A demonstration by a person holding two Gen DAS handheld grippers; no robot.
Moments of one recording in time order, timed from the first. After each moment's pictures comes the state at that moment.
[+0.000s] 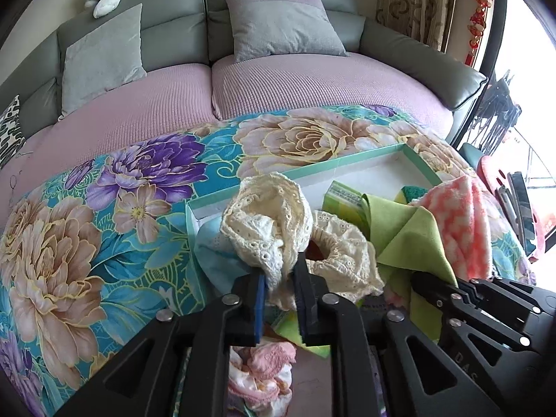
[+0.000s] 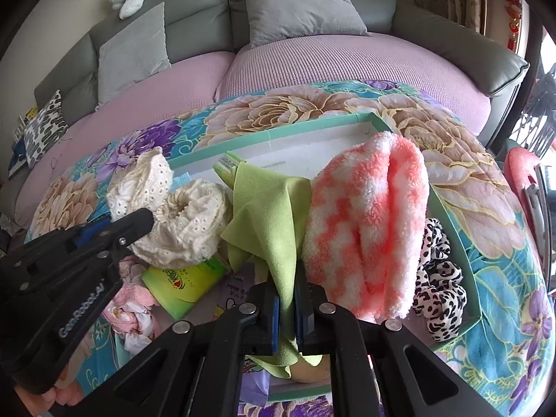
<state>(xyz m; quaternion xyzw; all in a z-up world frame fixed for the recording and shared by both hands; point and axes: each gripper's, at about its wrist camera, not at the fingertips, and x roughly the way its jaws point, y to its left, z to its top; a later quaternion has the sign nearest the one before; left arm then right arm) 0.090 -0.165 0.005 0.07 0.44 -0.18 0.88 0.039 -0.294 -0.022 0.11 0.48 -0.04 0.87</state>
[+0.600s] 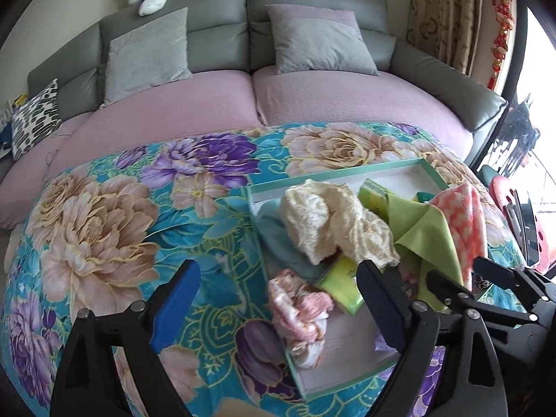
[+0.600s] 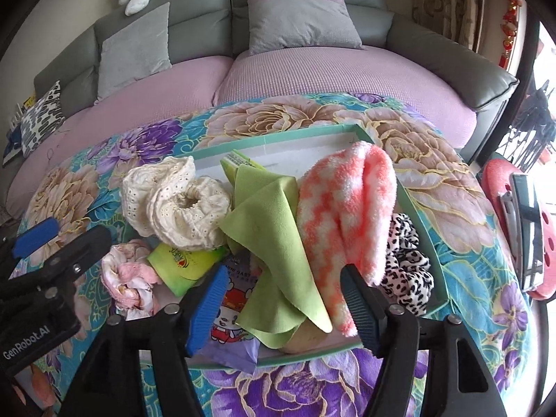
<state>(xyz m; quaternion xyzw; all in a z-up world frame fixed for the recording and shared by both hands) 0.051 -0.116 0.029 0.05 0.42 -0.10 0.90 0.013 -0.288 -0.001 0.08 0.47 -0.06 0.88</state>
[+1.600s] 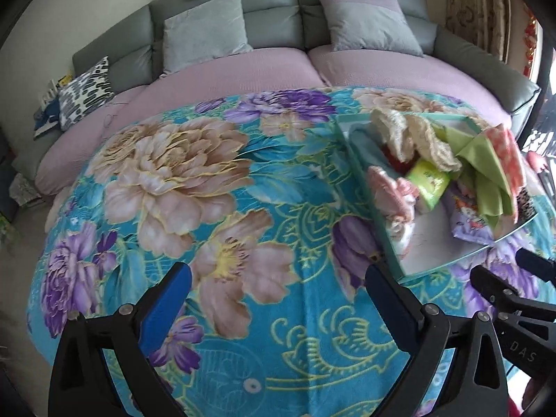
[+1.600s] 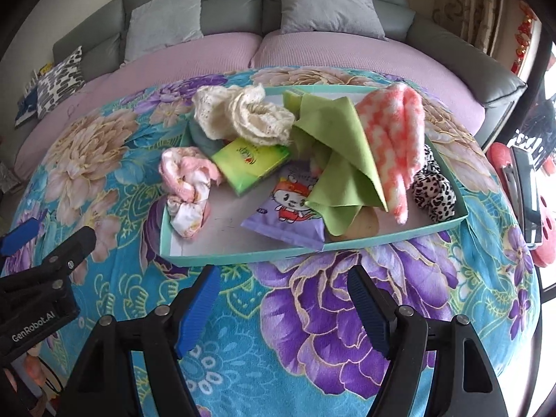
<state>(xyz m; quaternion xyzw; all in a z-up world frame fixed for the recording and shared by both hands) -0.028 -0.042 0.002 0.08 0.45 0.00 0.89 -0.056 -0.221 -0.014 0.04 0.50 -0.02 0.87</state>
